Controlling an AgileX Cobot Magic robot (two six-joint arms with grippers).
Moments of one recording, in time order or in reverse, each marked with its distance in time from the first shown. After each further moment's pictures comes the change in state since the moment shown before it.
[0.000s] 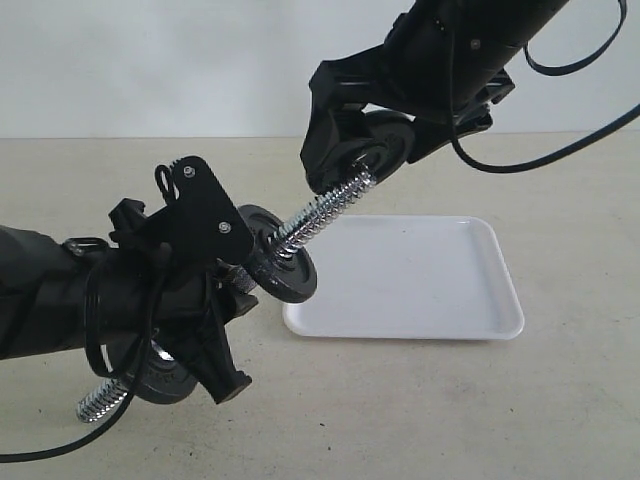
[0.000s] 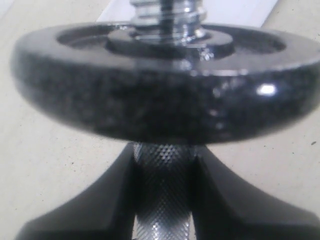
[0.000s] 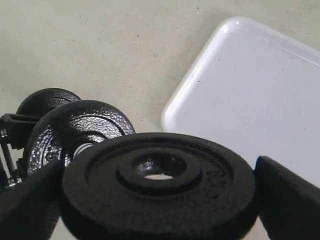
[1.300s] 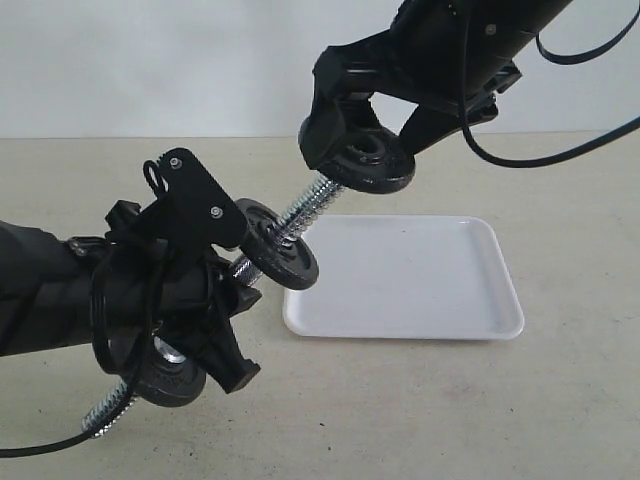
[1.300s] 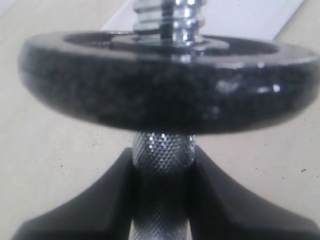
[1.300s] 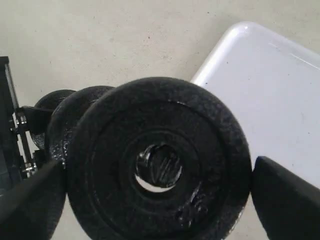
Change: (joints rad) left arm 0.003 0.000 -0.002 0.093 0.008 -0.175; right arm 0.000 -0.037 0.004 0.024 0.017 -0.036
